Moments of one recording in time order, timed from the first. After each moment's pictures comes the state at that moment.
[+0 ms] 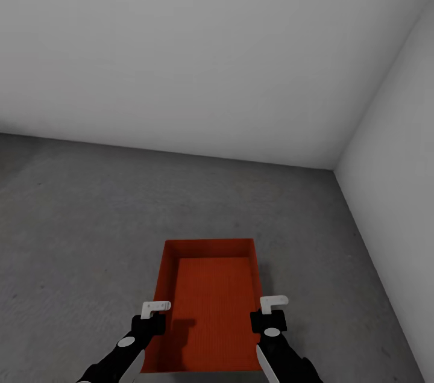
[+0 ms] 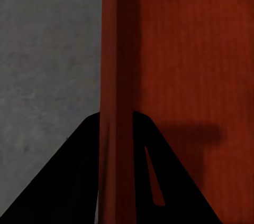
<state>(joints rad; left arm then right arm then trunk) -0.49 0.00 -0.25 -0.38 0.26 -0.11 0.06 -0.43 0.17 0.16 -0.58 0.04 0.15 -0.36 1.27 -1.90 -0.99</state>
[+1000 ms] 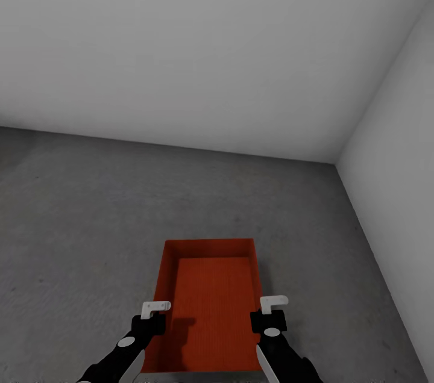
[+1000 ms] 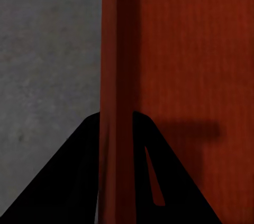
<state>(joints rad) -0.49 0.00 -0.25 -0.38 0.26 -0.11 0.06 -0.43 0.17 0.16 -0.59 0.04 0.15 -0.36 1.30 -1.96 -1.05</state>
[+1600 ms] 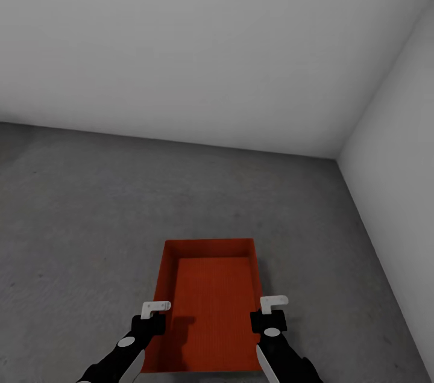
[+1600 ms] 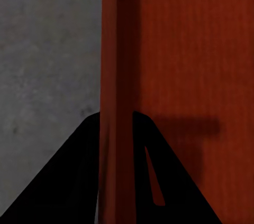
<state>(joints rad) -0.49 0.00 -0.25 -0.38 0.26 -0.11 0.06 -0.43 0.17 0.16 -0.59 0.04 0.15 -0.36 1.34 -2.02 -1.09</state>
